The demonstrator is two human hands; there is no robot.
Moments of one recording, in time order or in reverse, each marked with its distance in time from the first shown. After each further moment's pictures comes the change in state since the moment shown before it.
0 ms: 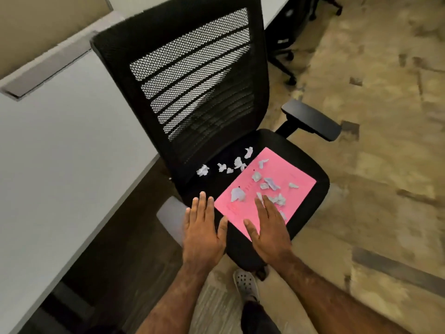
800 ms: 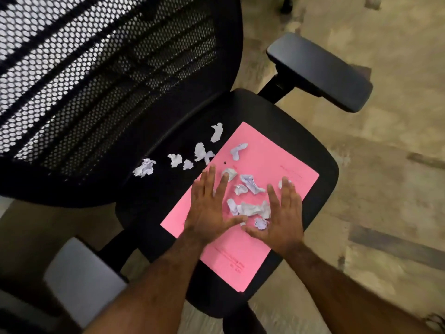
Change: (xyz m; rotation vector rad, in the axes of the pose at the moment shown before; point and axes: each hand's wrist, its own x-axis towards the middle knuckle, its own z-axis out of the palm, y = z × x) left_hand 0.177 0.034 0.217 -0.062 -0.242 0.351; right_hand 0.118 0.194 0.076 -0.086 -0.010 0.064
